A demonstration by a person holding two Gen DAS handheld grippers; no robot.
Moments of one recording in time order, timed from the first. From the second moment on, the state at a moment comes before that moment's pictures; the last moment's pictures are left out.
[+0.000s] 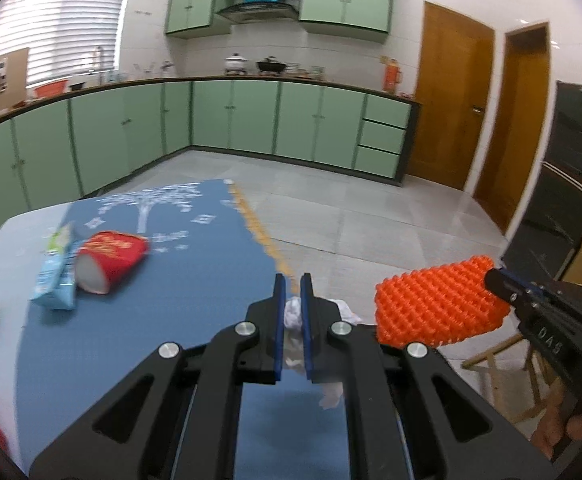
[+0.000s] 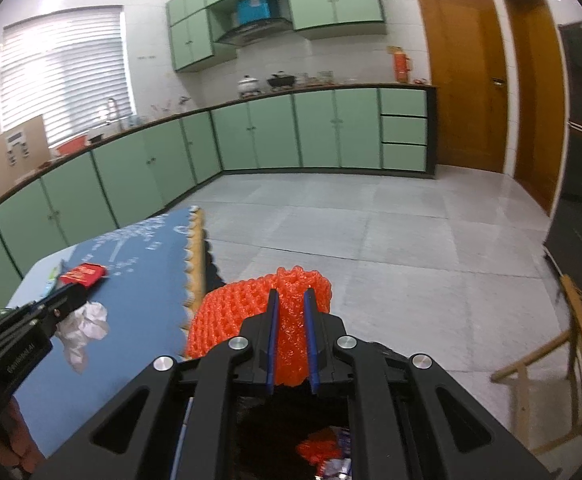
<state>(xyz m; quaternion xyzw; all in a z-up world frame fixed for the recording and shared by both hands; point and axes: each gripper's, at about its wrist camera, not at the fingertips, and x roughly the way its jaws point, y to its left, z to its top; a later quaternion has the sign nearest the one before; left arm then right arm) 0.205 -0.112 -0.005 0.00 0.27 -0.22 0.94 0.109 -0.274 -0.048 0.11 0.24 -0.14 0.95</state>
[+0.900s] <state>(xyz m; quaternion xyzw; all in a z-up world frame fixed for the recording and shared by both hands) 0.193 -0.230 -0.055 0.03 0.34 -0.34 0.88 0.060 -0.360 -0.100 0.15 0.30 -0.22 0.92</state>
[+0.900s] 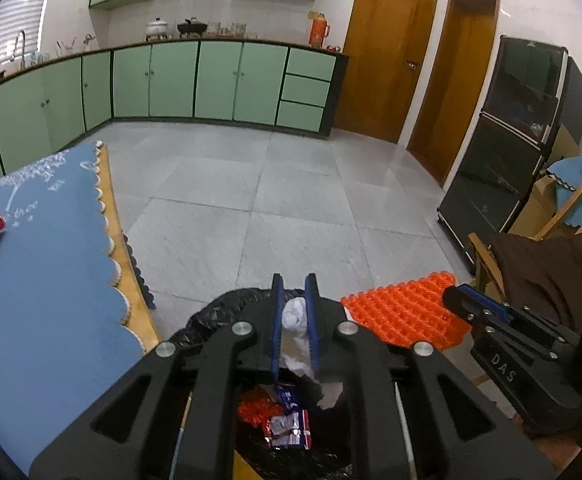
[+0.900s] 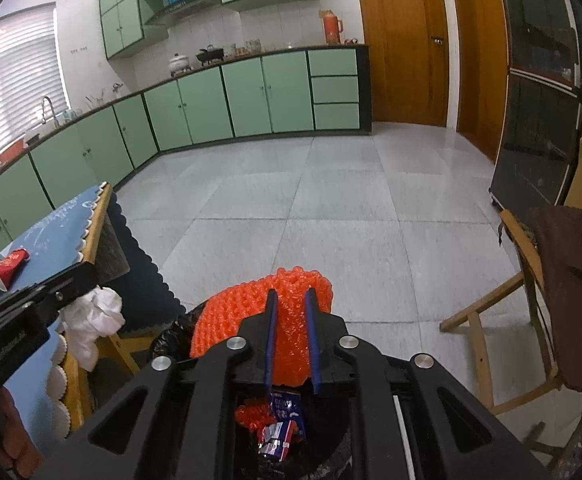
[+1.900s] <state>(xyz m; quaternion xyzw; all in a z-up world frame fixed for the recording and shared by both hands) 0.193 -0.095 -0.003 0.00 0.26 -0.20 0.95 0.089 -0.292 -0.054 0.13 0.24 -0.15 0.95</state>
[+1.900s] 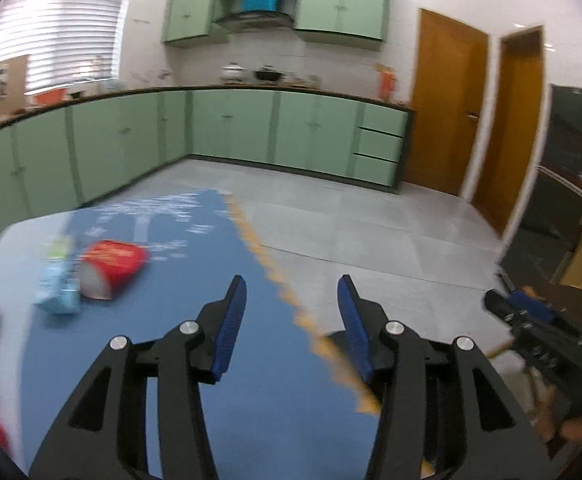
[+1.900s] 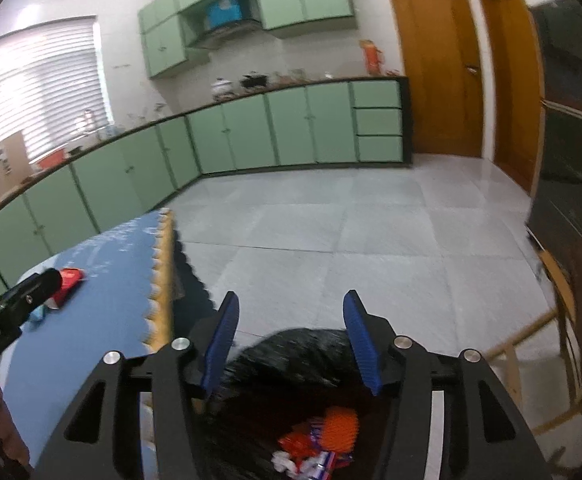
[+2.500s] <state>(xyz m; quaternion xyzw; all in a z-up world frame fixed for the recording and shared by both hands) 0.224 0.127 -0.006 -0.01 0.29 0.04 0.96 0.186 -0.107 -0.038 0.06 0.25 0.00 0.97</state>
